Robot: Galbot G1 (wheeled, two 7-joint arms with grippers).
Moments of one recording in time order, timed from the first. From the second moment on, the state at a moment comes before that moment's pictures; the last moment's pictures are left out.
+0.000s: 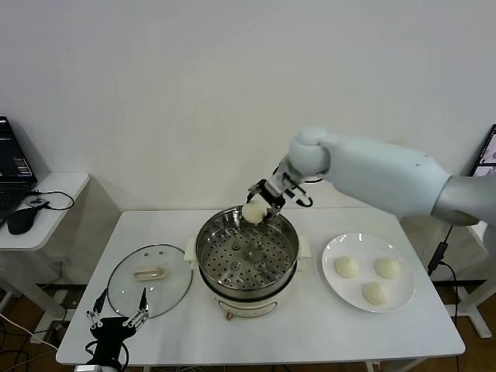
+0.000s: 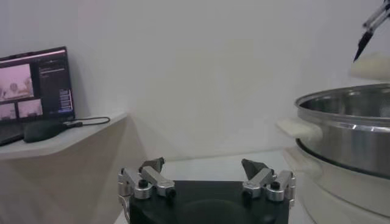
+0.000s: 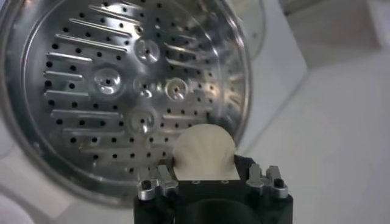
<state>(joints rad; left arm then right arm) 1.78 -1.28 -0.63 -2.09 -0.16 -0.05 -0.19 0.52 1.13 -1.25 1.24 0.04 0.20 -0.92</state>
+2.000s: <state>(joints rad) 1.76 -1.24 -0.63 -2.12 -0.17 -0.02 -0.18 0.50 0.48 -1.22 1.67 0.06 -0.25 -1.00</state>
